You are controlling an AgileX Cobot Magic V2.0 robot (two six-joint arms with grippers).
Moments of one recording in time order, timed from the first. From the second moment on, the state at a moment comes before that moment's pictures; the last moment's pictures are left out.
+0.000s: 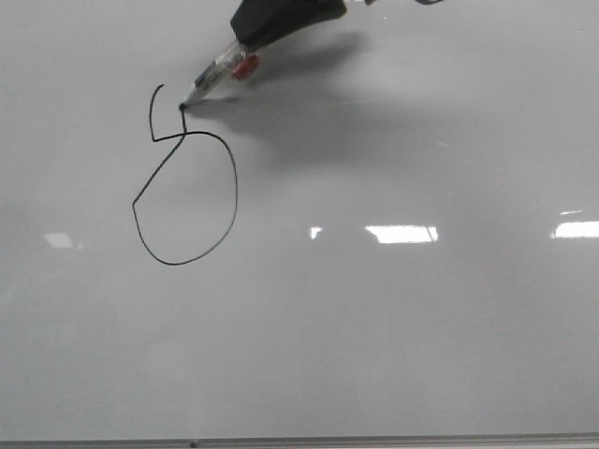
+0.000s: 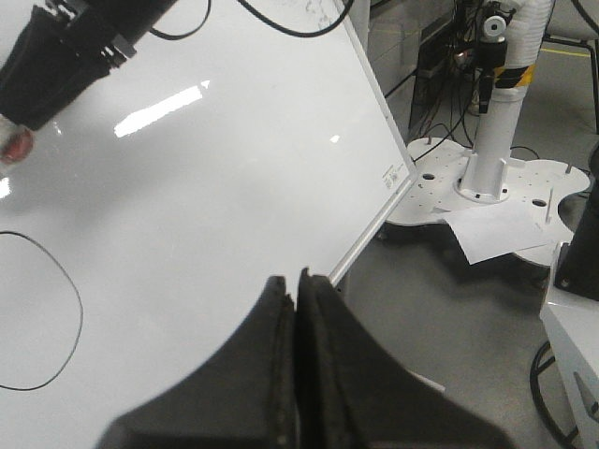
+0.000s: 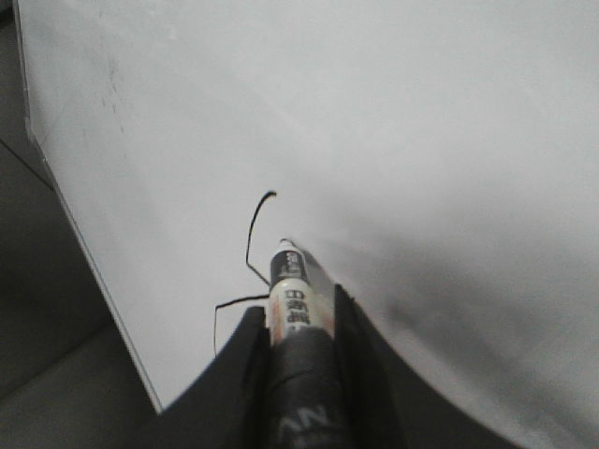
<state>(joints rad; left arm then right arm) -0.99 0.40 -0.43 -0.08 0.34 0.09 0.41 1.78 -1.56 0.88 0.67 -0.88</state>
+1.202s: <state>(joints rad) -0.99 0.55 -0.62 -0.15 0.51 0.09 0.73 1.63 -1.68 0.48 1.24 -0.79</state>
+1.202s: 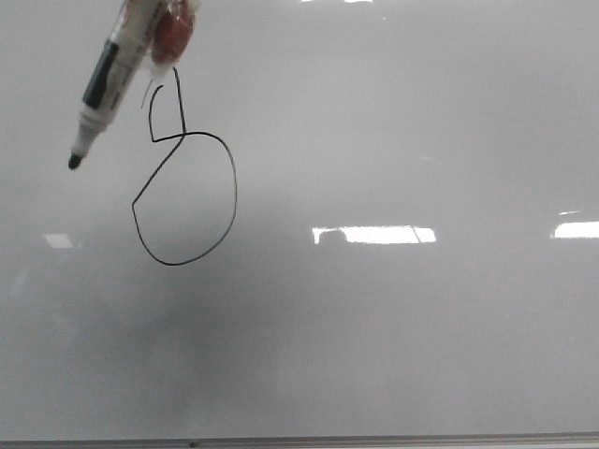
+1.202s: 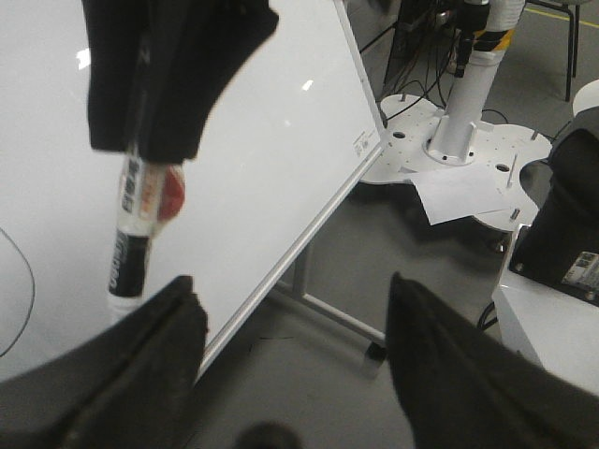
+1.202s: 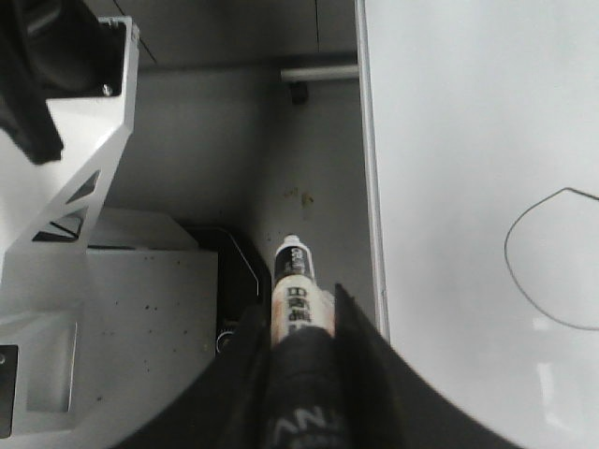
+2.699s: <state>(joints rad) -0.99 0.67 -0.70 -0.13 0.73 0.11 1.01 1.51 -1.68 0.45 1.24 -0.75</state>
